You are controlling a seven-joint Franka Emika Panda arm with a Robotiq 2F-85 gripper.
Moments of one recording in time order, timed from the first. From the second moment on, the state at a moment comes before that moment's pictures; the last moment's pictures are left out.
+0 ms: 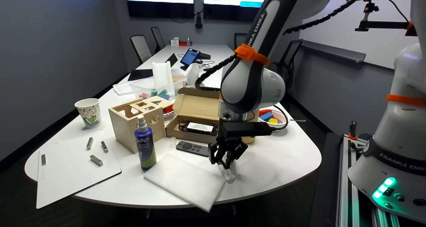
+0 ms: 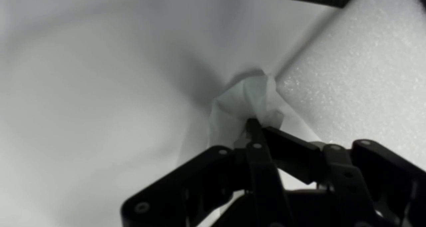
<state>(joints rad) 0.18 0.32 0.23 -2.56 0.59 2.85 0.45</state>
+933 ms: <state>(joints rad) 0.34 0.19 0.11 -2.70 0.28 2.65 1.12</state>
